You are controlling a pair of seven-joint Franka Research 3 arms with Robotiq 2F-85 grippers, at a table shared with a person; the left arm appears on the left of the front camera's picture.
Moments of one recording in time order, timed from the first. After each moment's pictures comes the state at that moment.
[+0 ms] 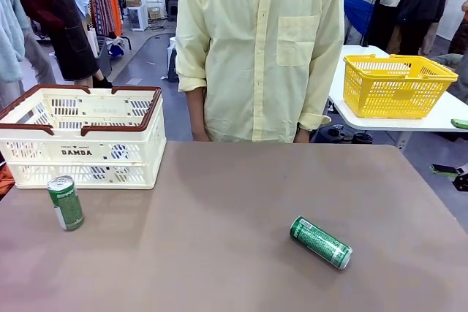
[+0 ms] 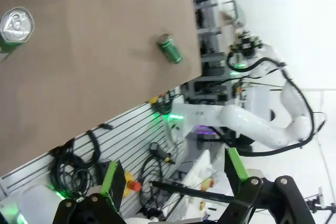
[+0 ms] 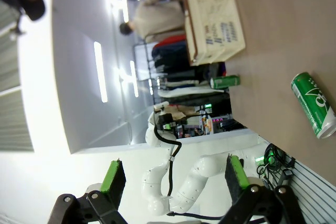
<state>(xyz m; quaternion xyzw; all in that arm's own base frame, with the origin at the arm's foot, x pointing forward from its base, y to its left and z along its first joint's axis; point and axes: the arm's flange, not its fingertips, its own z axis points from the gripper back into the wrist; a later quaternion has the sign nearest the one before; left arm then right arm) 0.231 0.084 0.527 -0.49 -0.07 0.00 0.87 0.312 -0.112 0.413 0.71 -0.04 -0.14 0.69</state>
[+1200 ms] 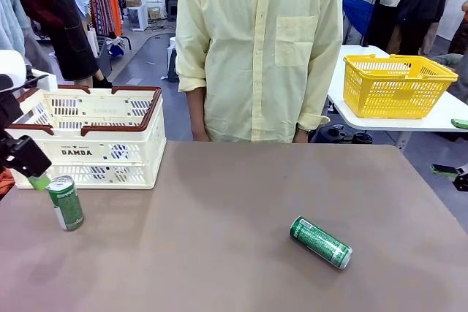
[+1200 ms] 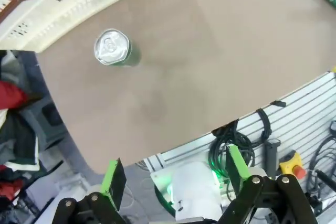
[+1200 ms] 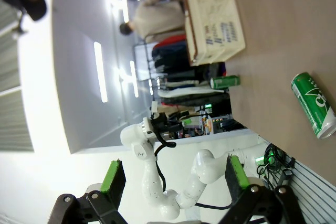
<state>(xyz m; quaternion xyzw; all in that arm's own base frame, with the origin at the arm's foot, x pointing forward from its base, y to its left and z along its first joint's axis) 0.249 -0.051 0.550 0.00 -0.10 -0.17 0.98 0.311 -0.112 0.414 0.71 -0.04 -0.14 0.69</state>
